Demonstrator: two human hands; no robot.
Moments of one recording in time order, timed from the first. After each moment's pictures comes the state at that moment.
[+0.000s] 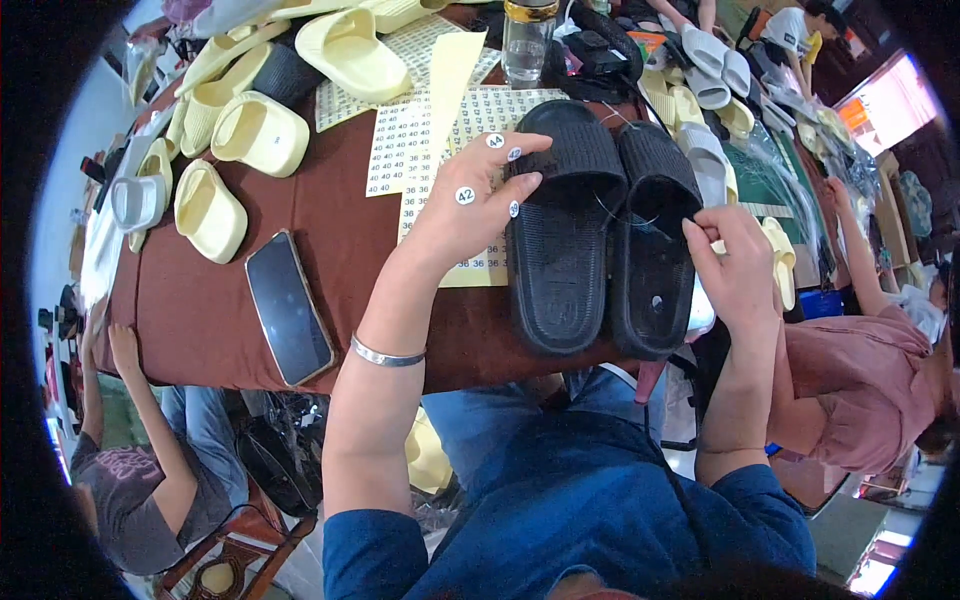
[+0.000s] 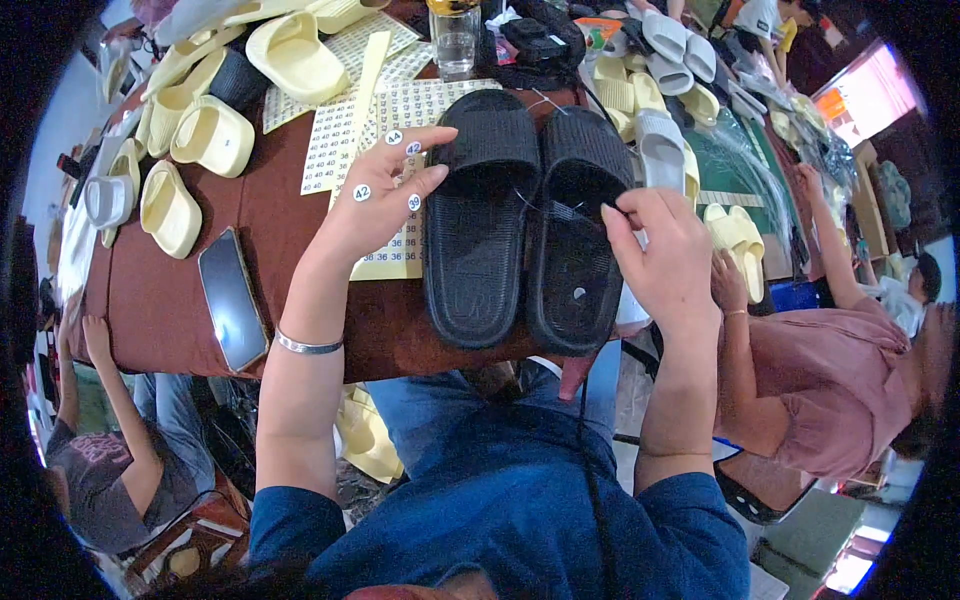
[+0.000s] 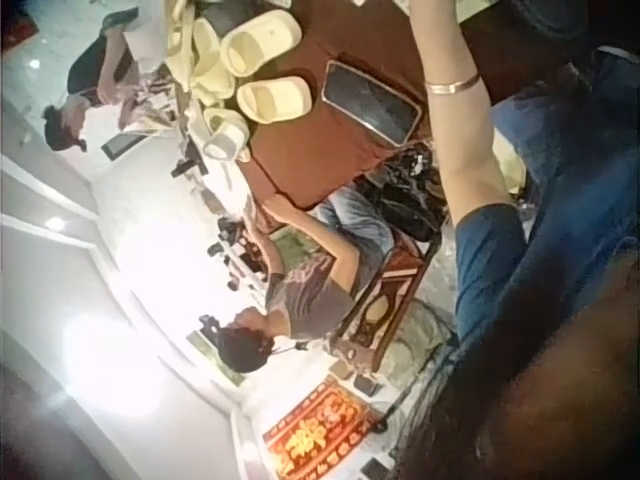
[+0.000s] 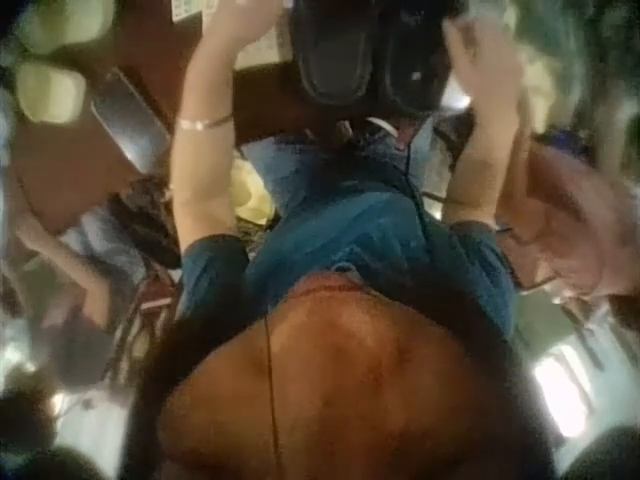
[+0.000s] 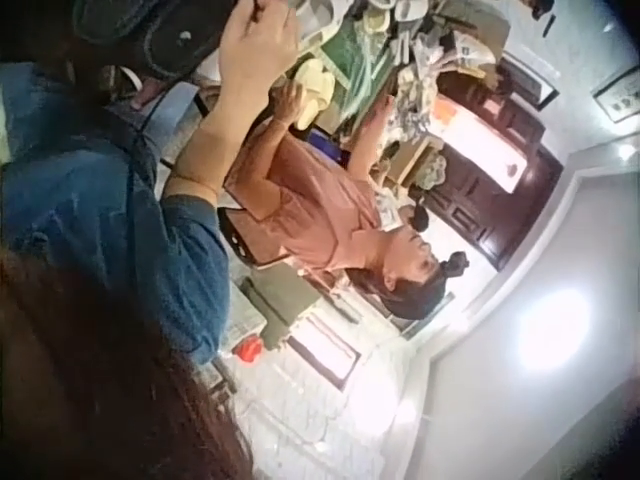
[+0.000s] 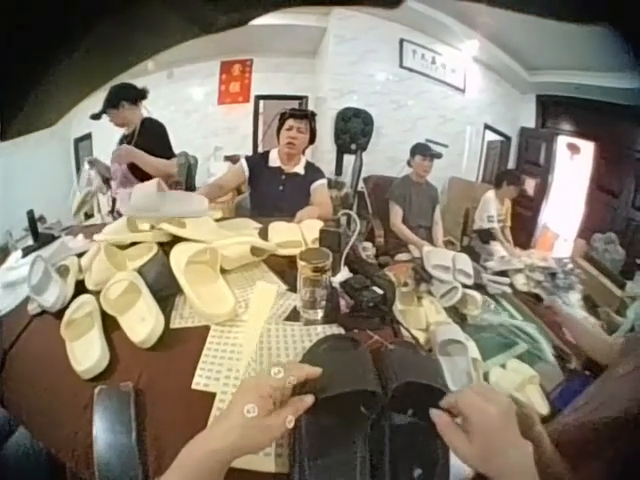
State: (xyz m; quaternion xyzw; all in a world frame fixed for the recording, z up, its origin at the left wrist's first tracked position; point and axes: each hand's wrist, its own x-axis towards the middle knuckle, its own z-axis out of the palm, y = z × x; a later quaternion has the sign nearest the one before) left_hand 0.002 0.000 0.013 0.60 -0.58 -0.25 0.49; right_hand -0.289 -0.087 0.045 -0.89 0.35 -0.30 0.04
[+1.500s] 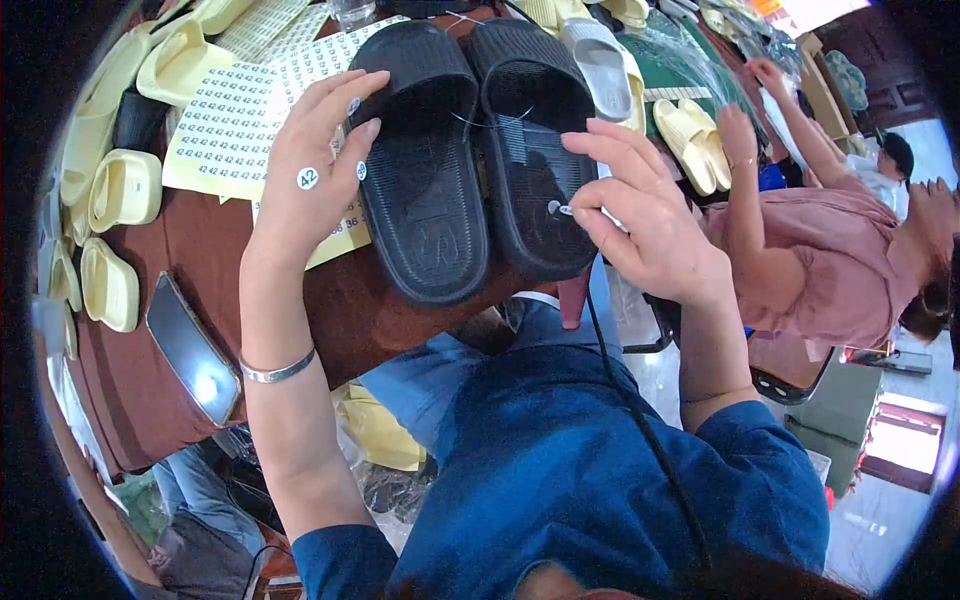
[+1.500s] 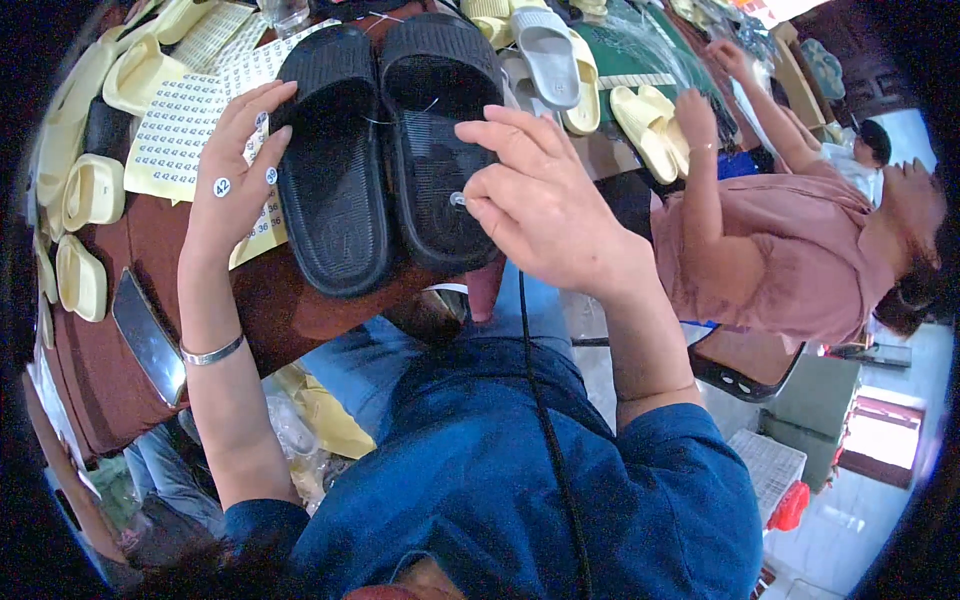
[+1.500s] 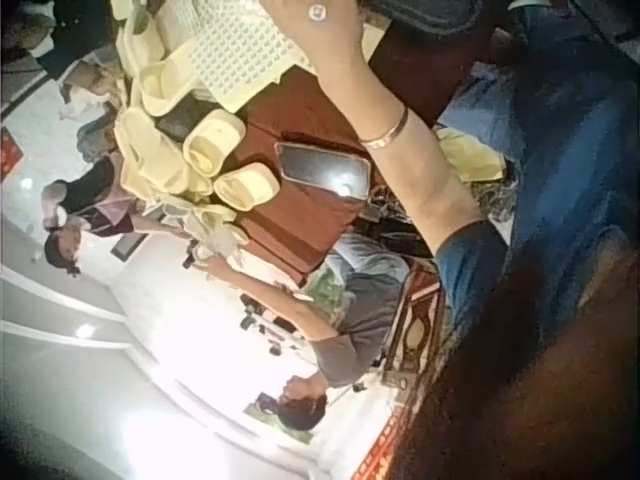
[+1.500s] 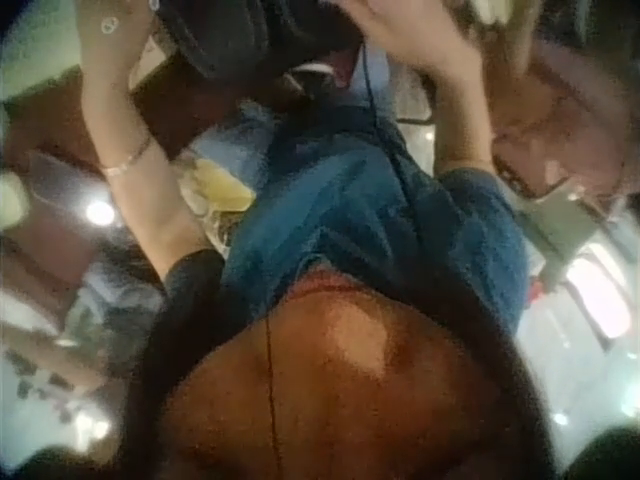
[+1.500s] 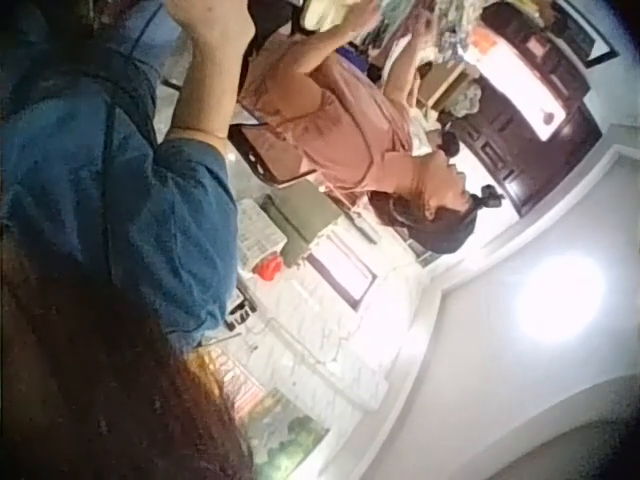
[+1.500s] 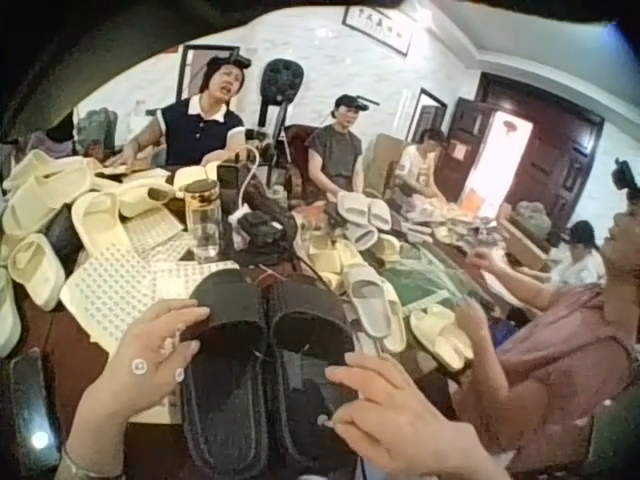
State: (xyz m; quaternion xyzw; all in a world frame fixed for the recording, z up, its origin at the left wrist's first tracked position) left_hand -0.005 -0.004 0.003 0.56 -0.70 -0.07 0.43; right_hand -0.323 -0.043 0.042 -0.95 0.22 -0.21 0.09
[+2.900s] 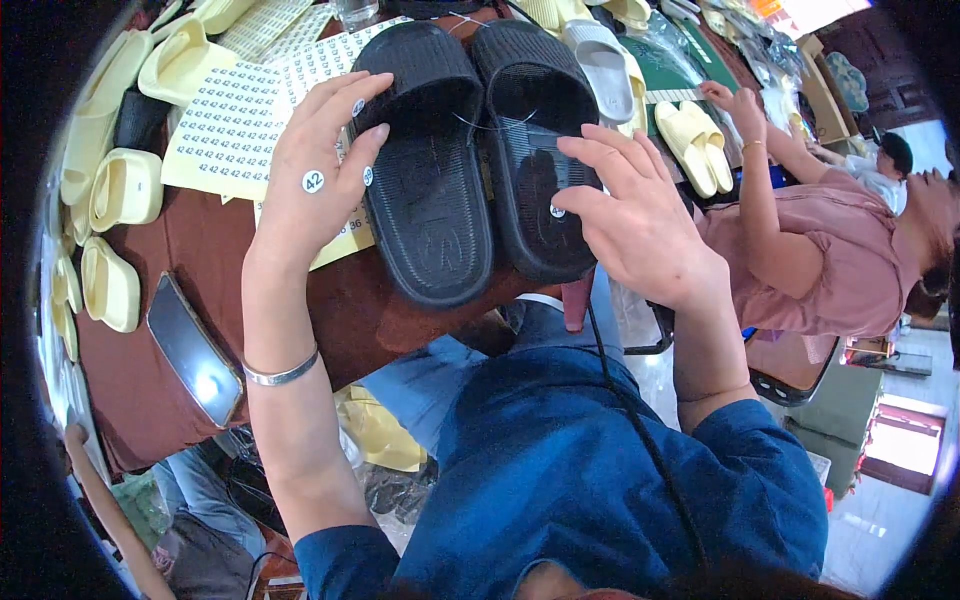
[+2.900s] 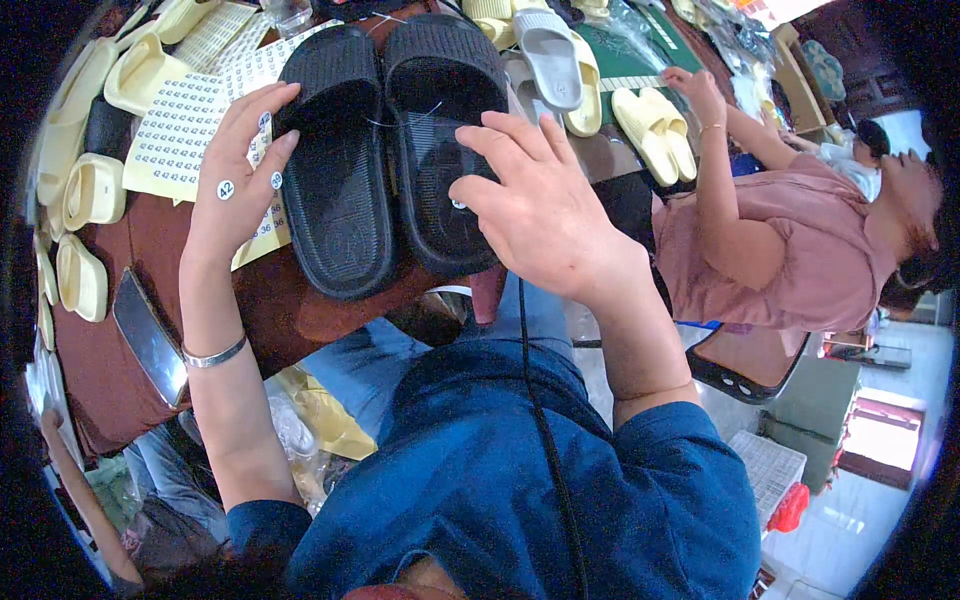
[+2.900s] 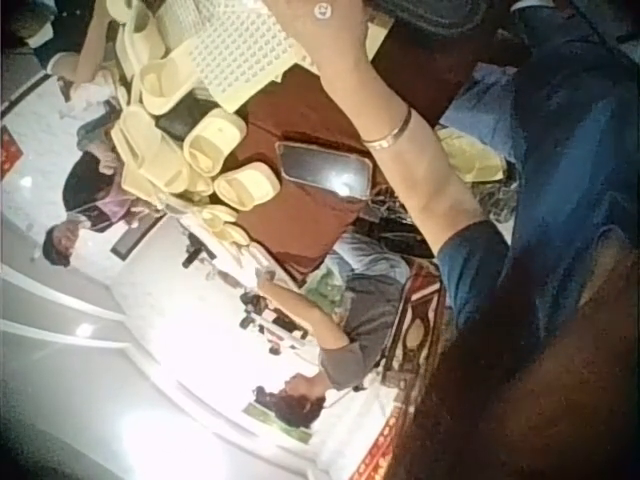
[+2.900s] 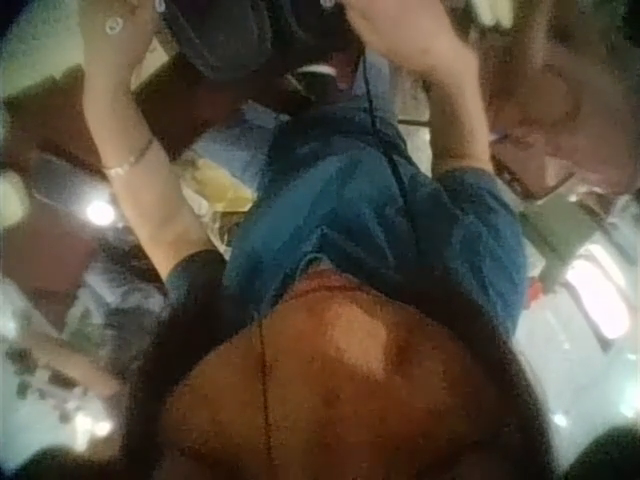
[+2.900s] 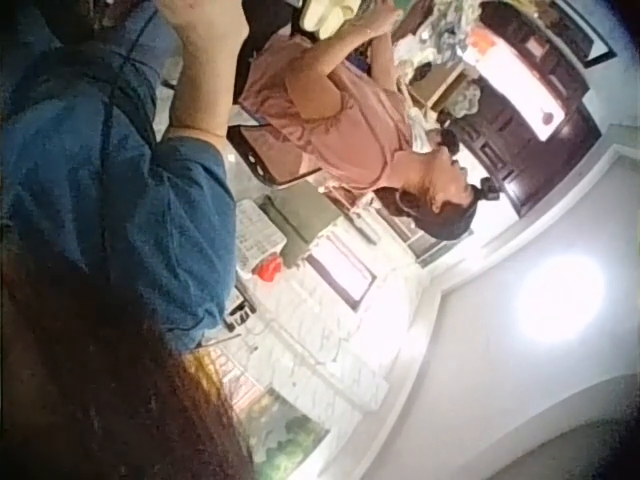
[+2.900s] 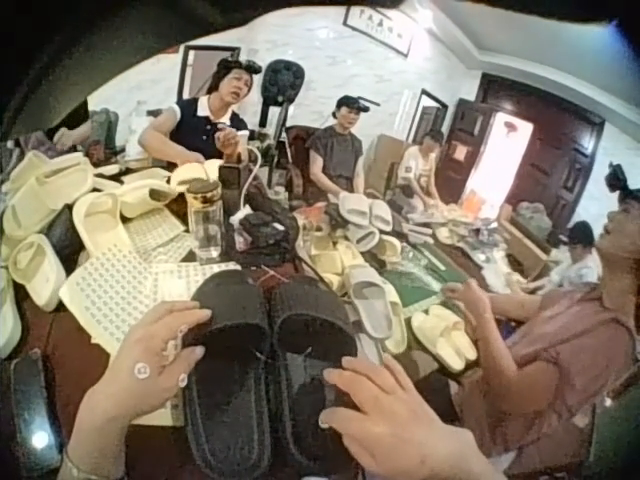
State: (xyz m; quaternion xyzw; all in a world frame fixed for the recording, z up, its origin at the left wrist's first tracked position) left_hand -0.004 -0.002 0.002 0.57 -0.70 -0.06 0.42; right_hand -0.313 -0.035 0.043 -0.95 0.27 -0.13 0.02
